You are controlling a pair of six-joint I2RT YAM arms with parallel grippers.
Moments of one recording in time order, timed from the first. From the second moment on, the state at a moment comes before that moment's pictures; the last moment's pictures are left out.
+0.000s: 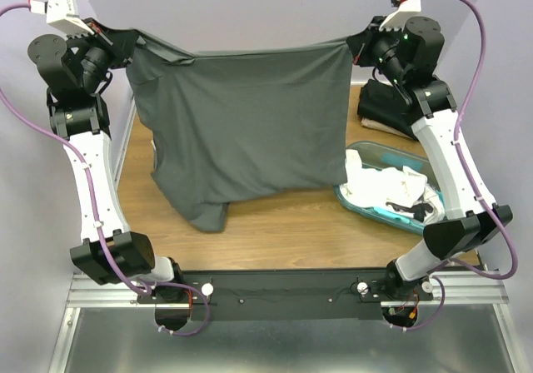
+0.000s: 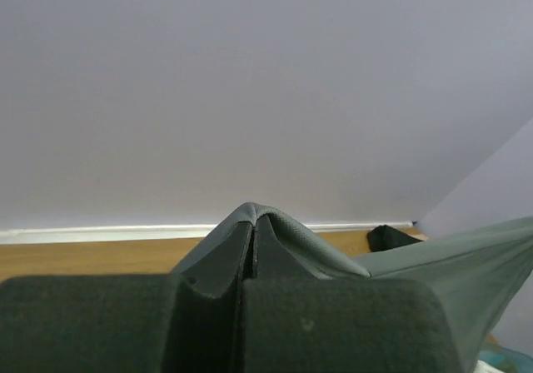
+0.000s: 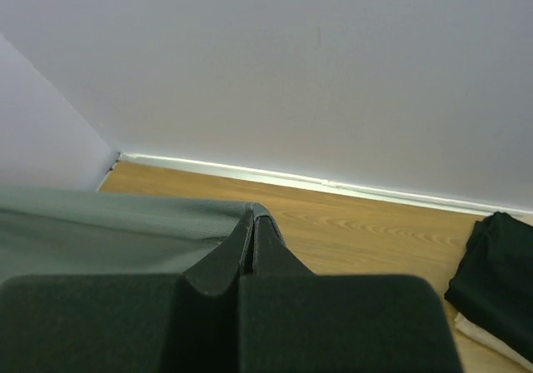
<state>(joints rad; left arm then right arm) 0.32 1.42 1.74 -0.11 0.59 -0.52 0.29 1.58 1.90 -0.33 -0.06 0.22</state>
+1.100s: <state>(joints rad) 0.32 1.05 1.87 -0.33 0.32 -0.16 0.29 1.22 1.63 -0.19 -0.33 0.15</state>
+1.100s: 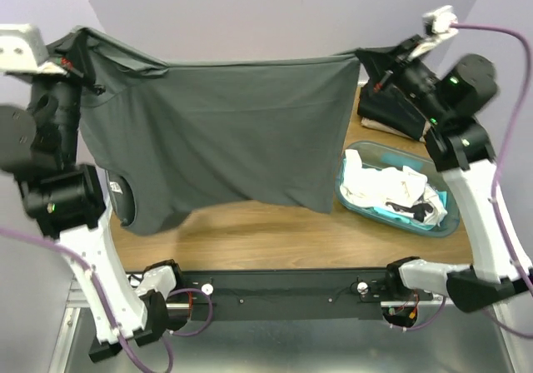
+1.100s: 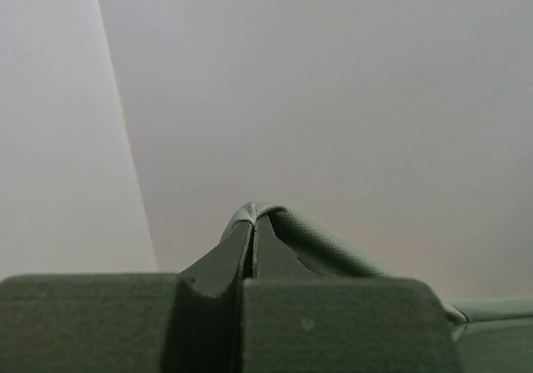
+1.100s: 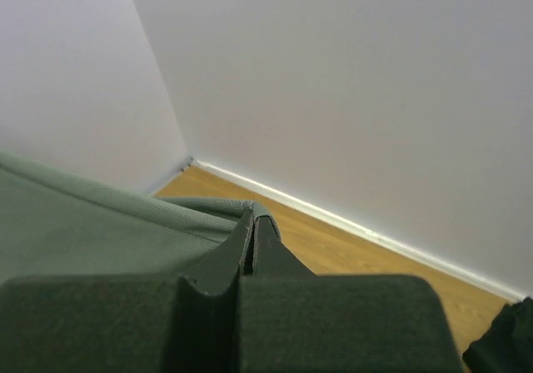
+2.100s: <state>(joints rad) 0.08 1.88 1.52 -0.24 0.27 -0.26 0.25 2.13 1.76 -0.16 -0.29 0.21</state>
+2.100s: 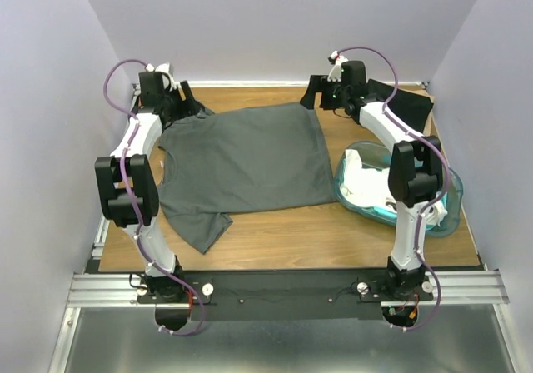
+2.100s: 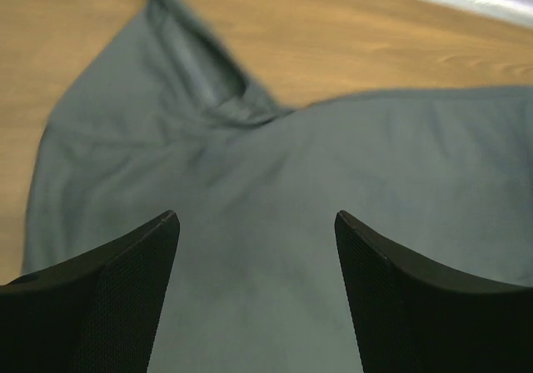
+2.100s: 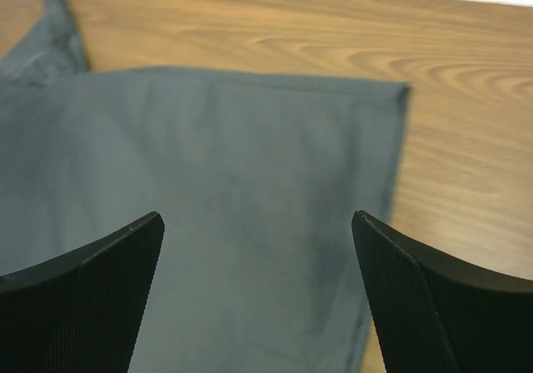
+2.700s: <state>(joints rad) 0.20 1.91 1.21 -0.20 0.28 -0.26 0.30 2.13 1.57 -0.12 -0.44 0.31</state>
